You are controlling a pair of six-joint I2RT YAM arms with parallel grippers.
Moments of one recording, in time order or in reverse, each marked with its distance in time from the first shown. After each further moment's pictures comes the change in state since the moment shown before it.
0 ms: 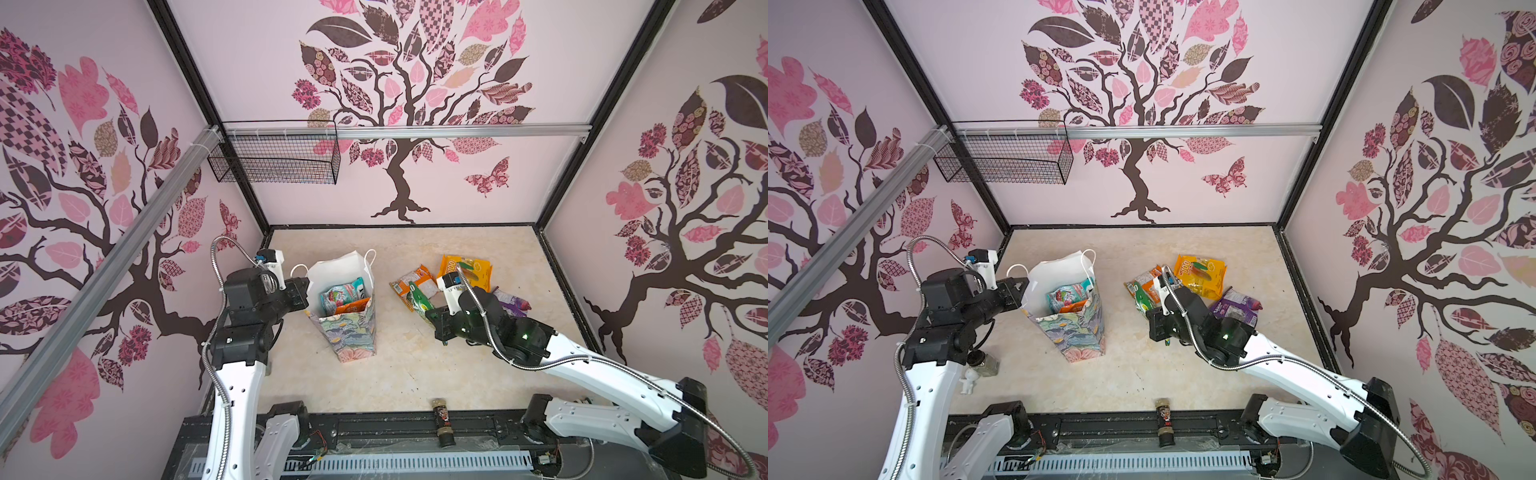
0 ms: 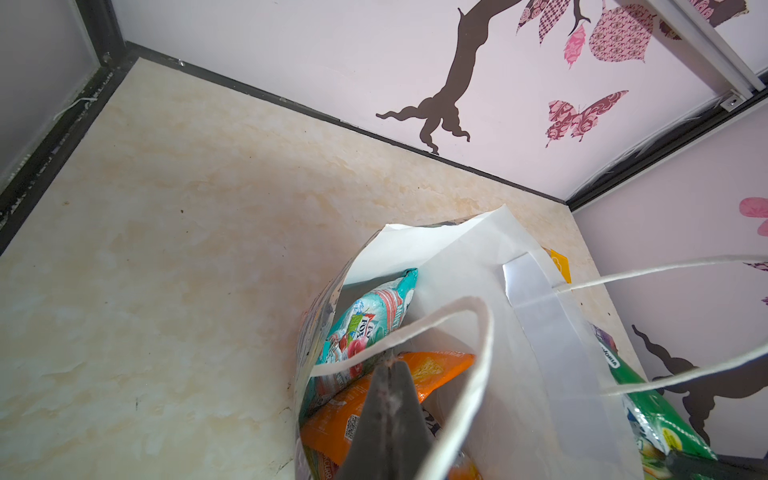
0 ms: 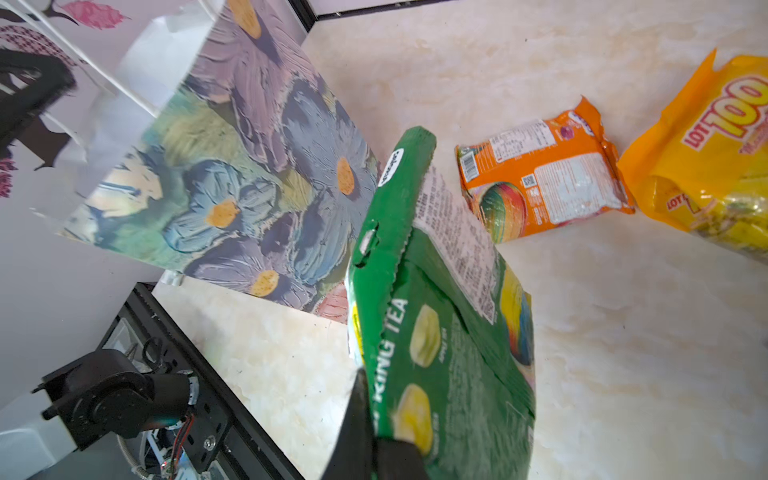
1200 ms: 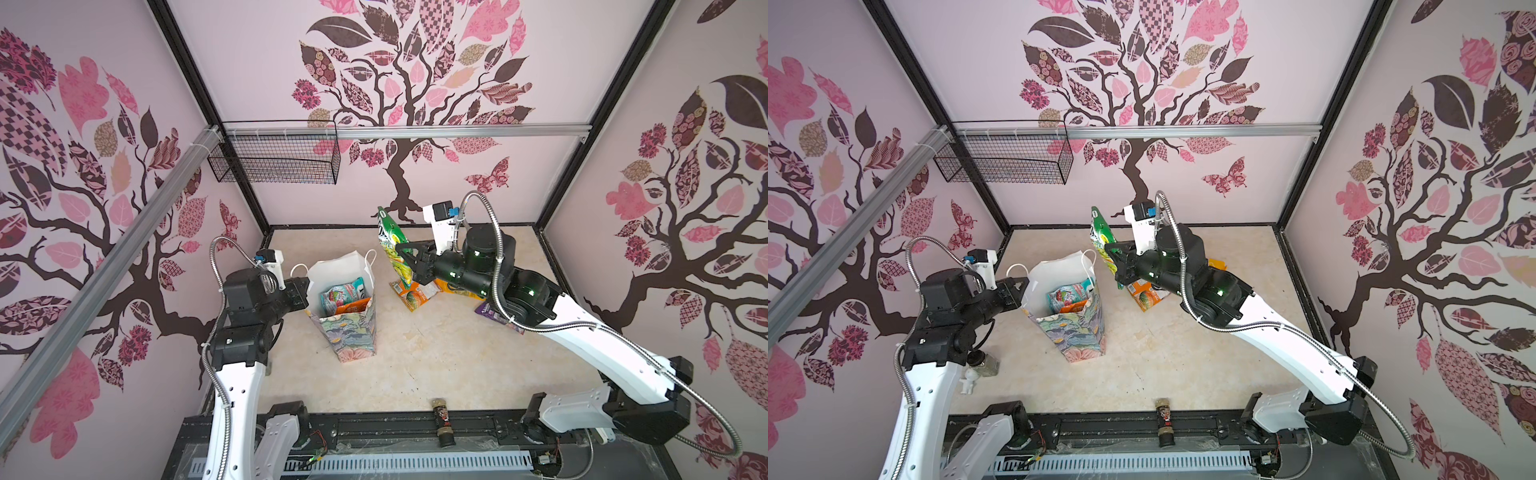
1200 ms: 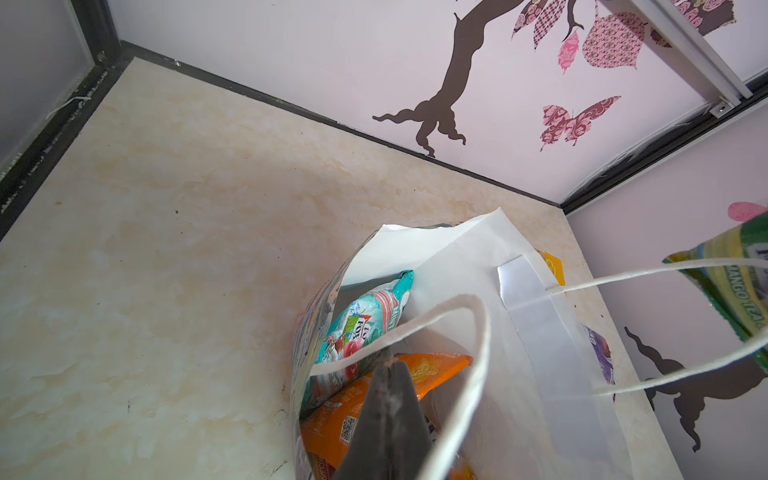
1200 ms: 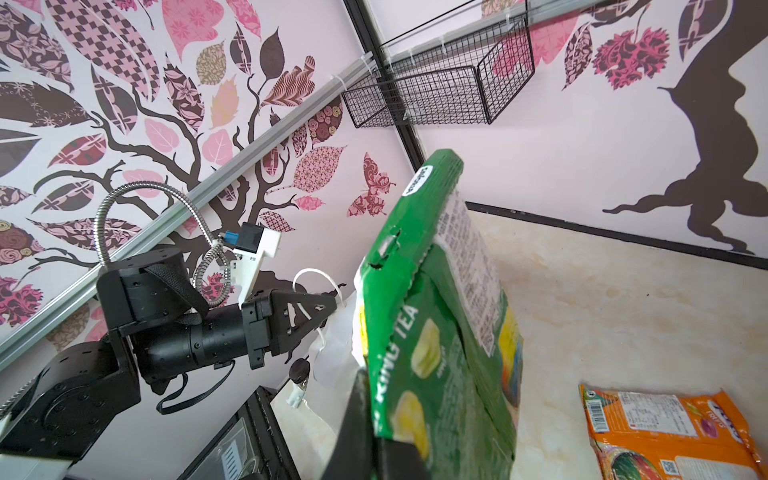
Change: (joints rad) left arm 0.001 -0.004 -0.003 0.008 0.009 -0.014; right arm 0.001 0.257 0.625 0.045 -0.079 -0.111
